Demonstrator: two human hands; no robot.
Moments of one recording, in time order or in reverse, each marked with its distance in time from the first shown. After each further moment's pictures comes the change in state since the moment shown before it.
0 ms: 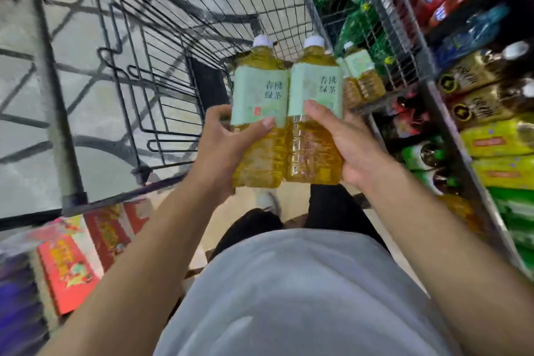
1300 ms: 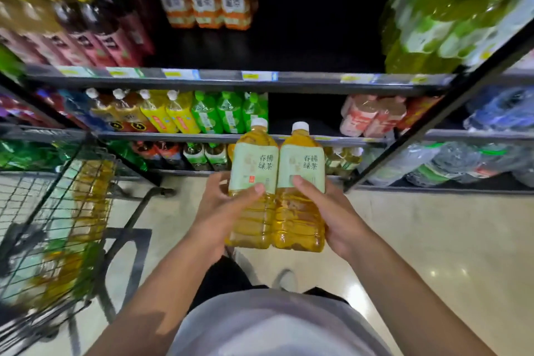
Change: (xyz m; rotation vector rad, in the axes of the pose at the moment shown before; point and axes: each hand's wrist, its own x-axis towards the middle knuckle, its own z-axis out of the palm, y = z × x) left_hand -0.358 -0.267 0.258 0.699 -0.972 0.119; right_hand -0.496 0.264 -0.288 0.554 0.786 -0.521
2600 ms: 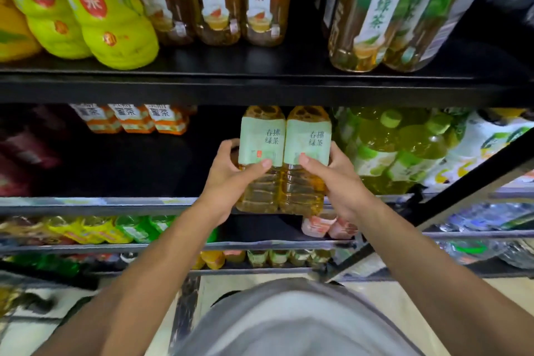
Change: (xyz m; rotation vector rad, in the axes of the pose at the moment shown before) left_hand 0.270 0.163 0.197 0.109 -0.171 0.400; right_hand 0.232 -0.237 -0.152 -0.218 0.065 -0.380
